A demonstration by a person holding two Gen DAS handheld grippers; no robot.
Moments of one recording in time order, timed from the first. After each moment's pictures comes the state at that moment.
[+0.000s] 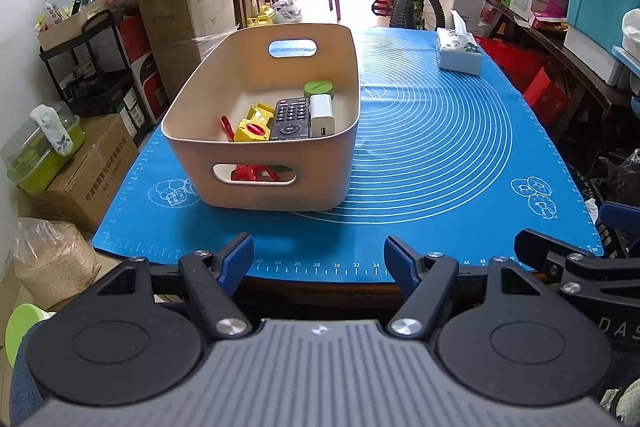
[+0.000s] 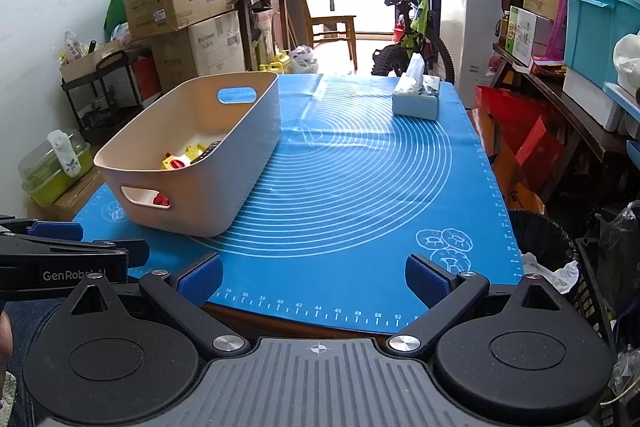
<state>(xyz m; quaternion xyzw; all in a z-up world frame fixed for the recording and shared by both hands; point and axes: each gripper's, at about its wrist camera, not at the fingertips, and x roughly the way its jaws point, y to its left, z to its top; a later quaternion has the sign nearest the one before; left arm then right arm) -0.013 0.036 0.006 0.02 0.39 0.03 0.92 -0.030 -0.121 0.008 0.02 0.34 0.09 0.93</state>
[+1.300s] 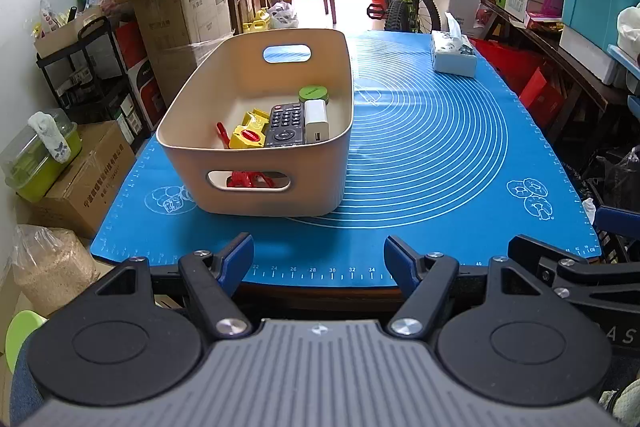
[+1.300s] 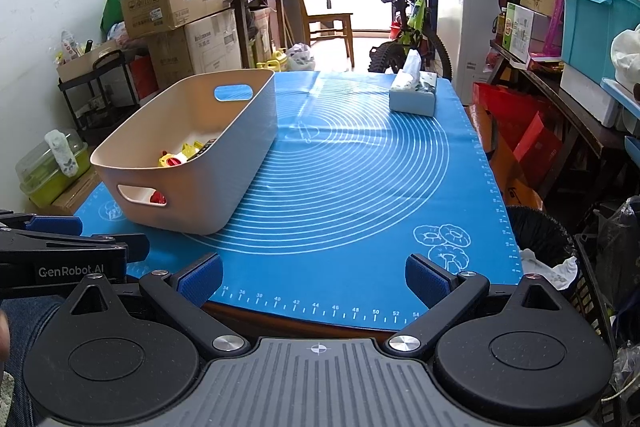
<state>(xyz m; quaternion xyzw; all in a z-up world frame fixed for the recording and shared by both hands) -0.012 0.032 0.007 0.03 0.39 0.02 0.92 -0.029 -0.122 0.005 0.02 0.35 0.09 0.93</state>
